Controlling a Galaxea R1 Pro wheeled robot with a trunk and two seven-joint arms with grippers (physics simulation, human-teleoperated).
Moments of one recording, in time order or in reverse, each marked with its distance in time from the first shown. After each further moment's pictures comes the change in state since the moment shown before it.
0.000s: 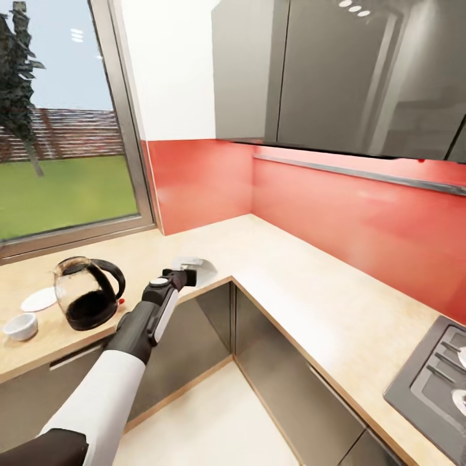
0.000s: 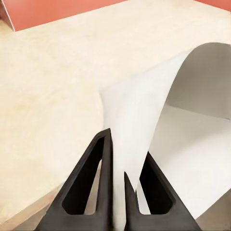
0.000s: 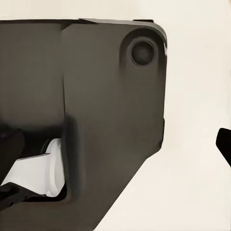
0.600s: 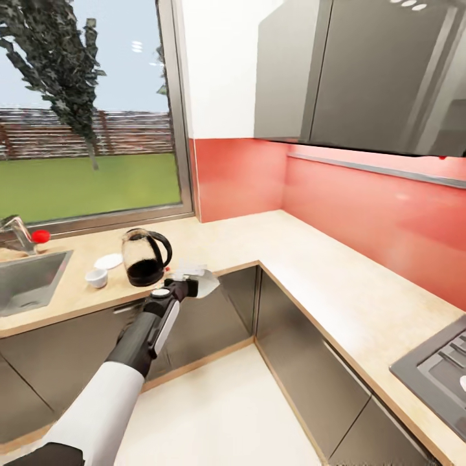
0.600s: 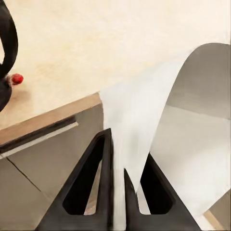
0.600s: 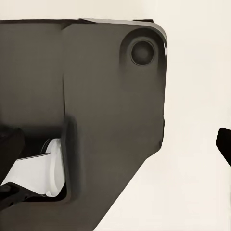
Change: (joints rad) left arm 0.054 0.006 -0.027 0.001 0.005 -0.019 -0.001; right arm 0.000 0.000 0.000 0.000 0.000 0.000 0.000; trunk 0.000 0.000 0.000
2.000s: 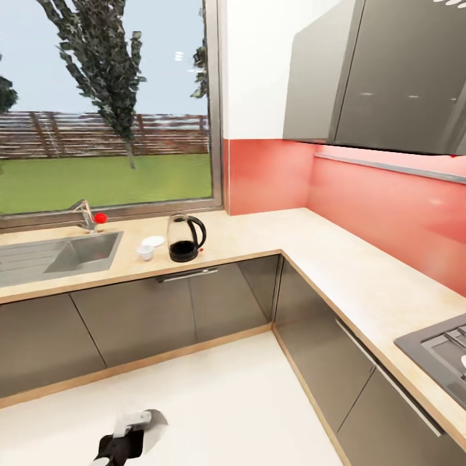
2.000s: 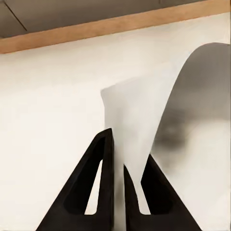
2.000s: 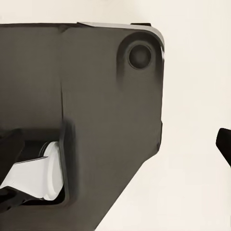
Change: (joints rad) left arm 0.586 0.125 0.214 0.216 0.001 -0.360 0.016; right arm 0.000 -0.003 -0.001 -0.002 0.000 -0.001 -0.002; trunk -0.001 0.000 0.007
